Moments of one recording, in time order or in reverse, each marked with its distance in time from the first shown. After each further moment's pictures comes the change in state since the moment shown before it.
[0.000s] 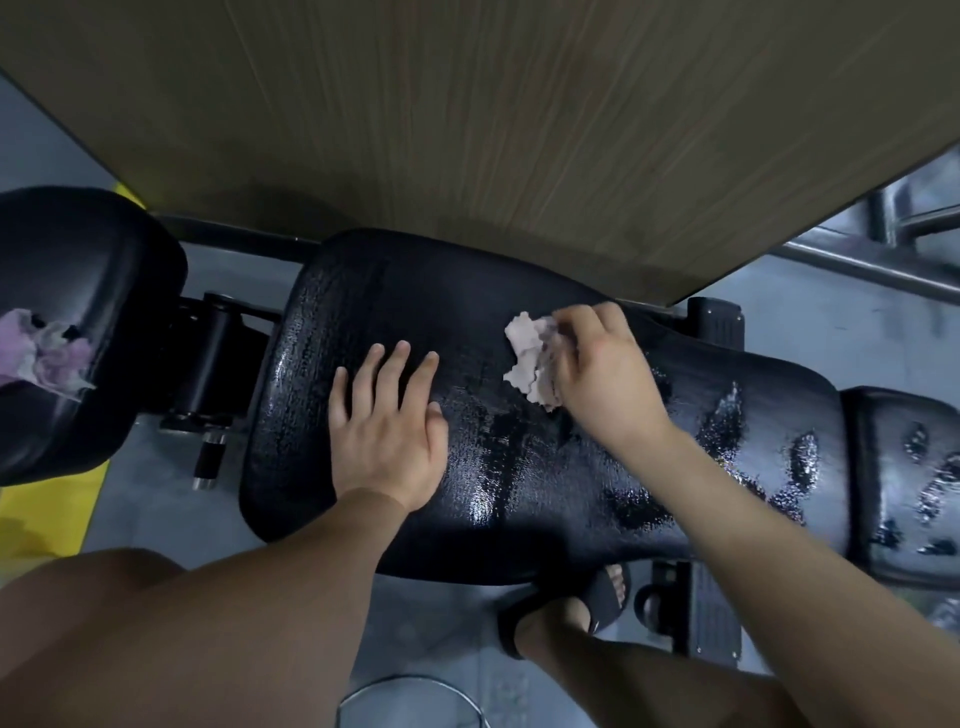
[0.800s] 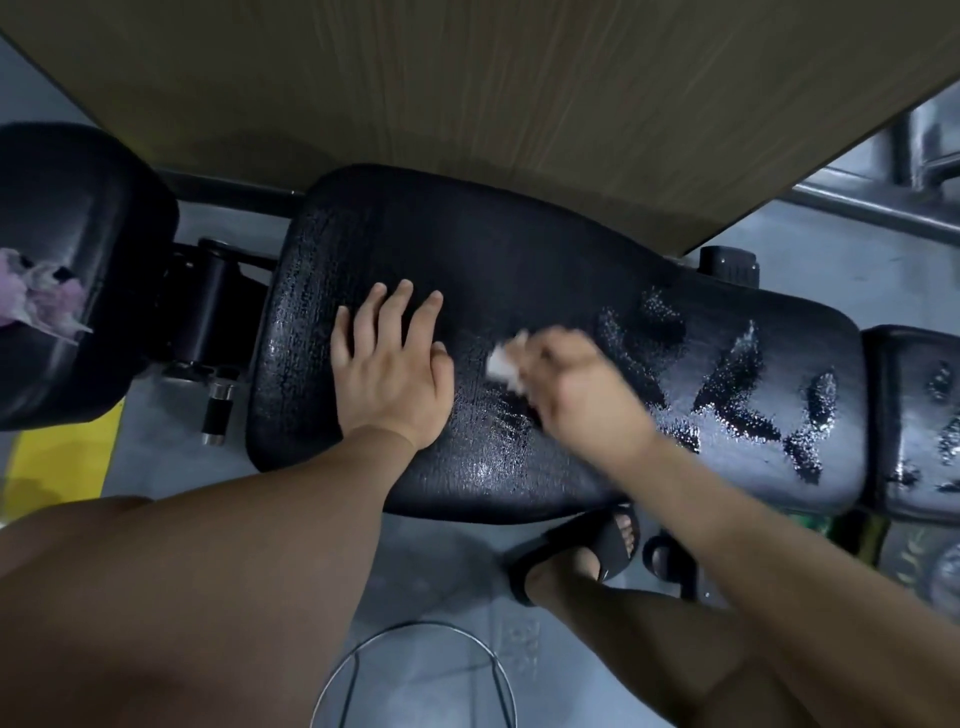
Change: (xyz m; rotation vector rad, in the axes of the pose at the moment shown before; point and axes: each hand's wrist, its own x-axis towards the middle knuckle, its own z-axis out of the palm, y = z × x) left_hand -0.001 -0.001 0.002 -0.023 0.061 0.016; right_hand -0.070 0.013 0.043 -0.131 -0.210 -0.373
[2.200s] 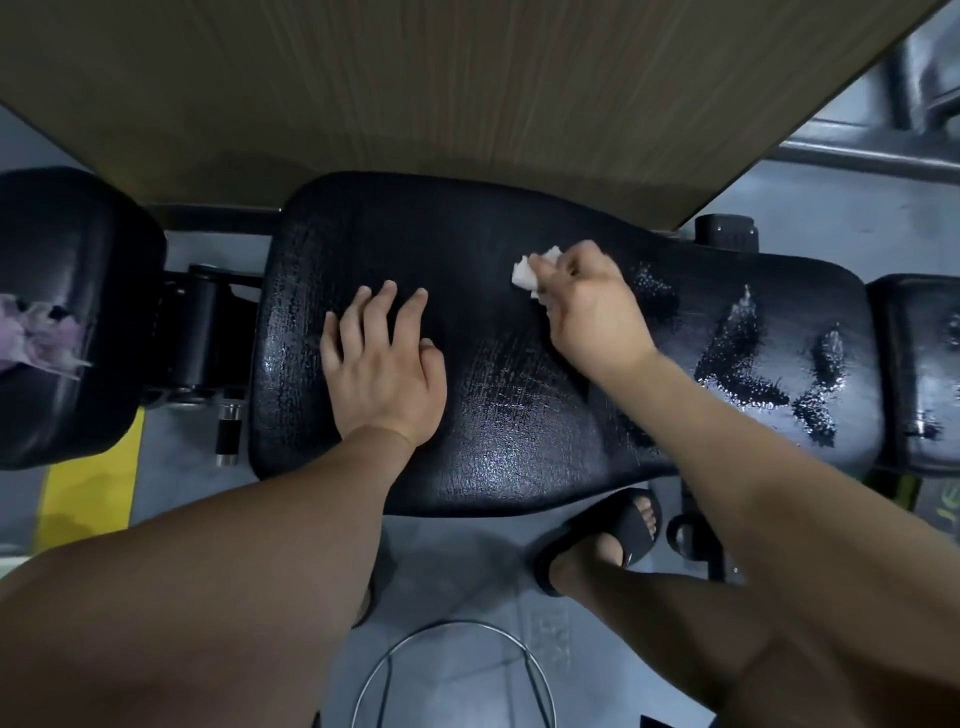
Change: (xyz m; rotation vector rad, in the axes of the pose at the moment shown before) left_hand 0.002 0.001 0.001 0.007 0.009 0.011; right_hand 0.041 0.036 -0.006 -0.043 0.269 0.254
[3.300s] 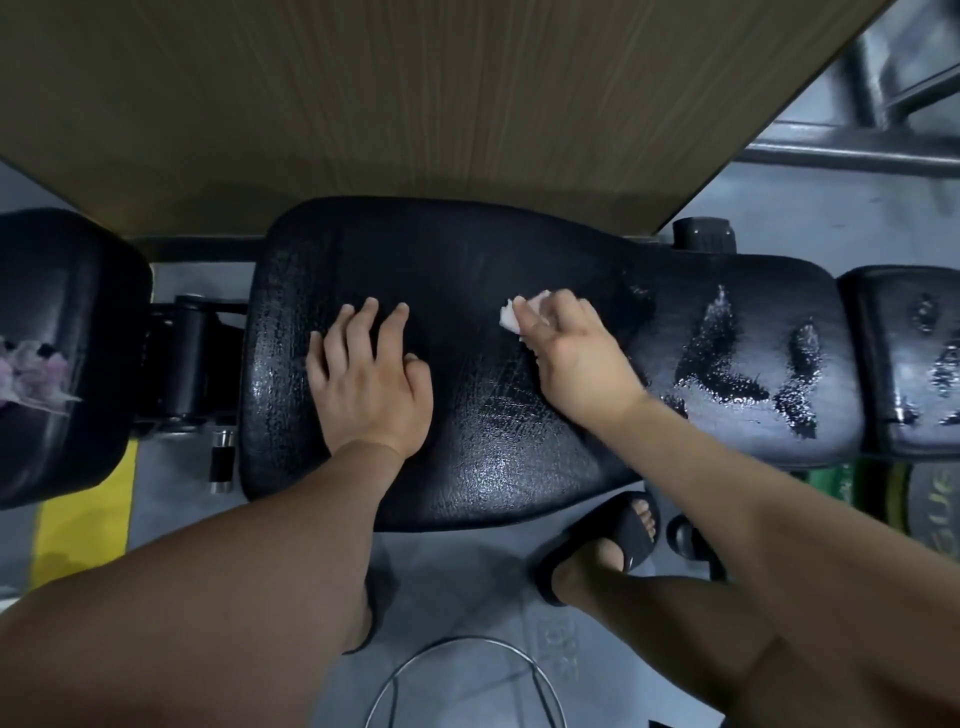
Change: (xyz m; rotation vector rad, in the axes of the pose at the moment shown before) left_hand 0.003 0.002 -0.001 0.007 0.006 -0.007; right_hand -0.041 0.003 0.003 -0.022 -0.116 -0.006
